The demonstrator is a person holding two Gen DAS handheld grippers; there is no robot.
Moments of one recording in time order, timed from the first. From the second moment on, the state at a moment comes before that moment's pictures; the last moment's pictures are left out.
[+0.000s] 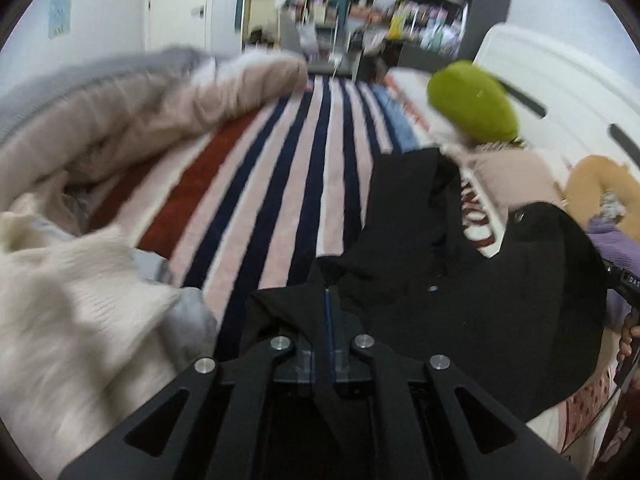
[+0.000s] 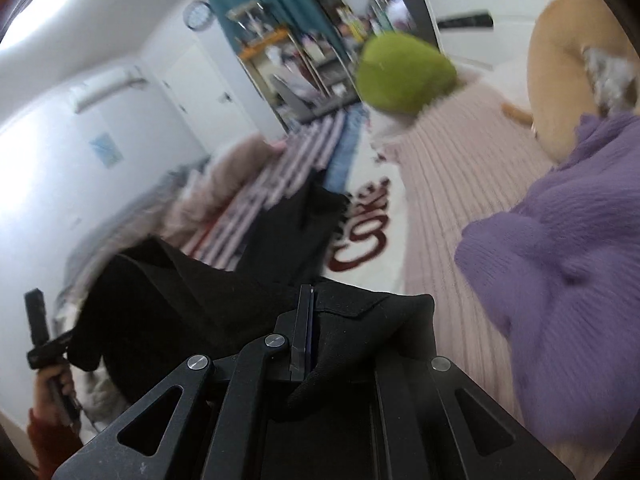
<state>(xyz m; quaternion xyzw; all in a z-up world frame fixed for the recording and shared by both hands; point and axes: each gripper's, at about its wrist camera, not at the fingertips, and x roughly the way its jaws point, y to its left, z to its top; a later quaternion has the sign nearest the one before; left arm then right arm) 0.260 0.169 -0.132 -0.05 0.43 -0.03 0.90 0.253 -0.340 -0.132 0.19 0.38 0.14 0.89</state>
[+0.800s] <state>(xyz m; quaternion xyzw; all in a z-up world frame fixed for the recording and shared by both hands) 0.176 0.158 -0.114 -0.08 0.39 -0.12 0.91 0.172 -0.318 -0.142 0.17 0.40 0.24 0.87</state>
